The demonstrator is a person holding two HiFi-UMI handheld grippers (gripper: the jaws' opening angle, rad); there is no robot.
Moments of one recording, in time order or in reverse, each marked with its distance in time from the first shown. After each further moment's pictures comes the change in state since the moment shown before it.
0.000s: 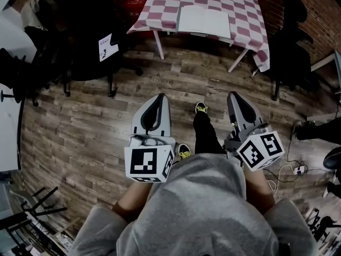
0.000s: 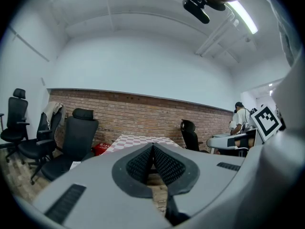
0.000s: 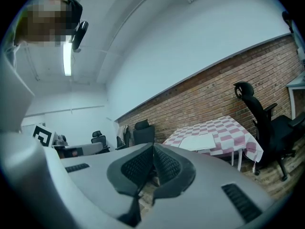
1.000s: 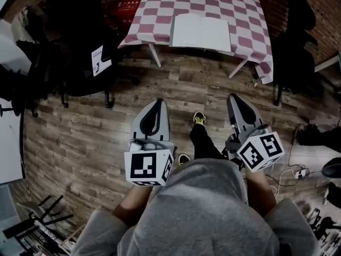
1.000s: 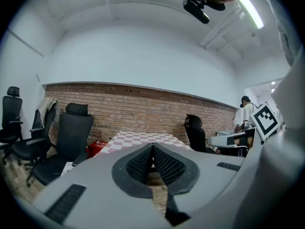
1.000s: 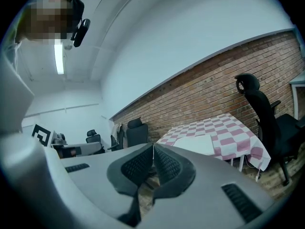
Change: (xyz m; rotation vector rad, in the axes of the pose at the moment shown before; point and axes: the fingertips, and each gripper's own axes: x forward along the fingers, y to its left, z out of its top) left arm 0.125 0.025 -0.003 0.001 0.059 -0.003; right arm 0.097 -0.085 0.014 0.015 0.036 -0.018
